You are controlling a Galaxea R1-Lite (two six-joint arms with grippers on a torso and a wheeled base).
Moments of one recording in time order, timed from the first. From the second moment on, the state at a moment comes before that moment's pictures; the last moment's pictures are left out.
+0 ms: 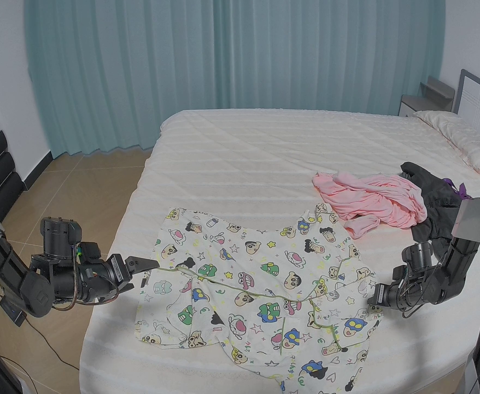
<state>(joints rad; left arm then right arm) -0.10 1.87 -0.46 -0.75 -0.46 -0.67 0.01 2.31 -0.59 -0.74 0.21 0.31</state>
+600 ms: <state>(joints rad) -0.15 1.94 -0.43 -0.75 -0.45 -0.66 -0.09 2.25 -0.56 -0.78 0.22 0.31</state>
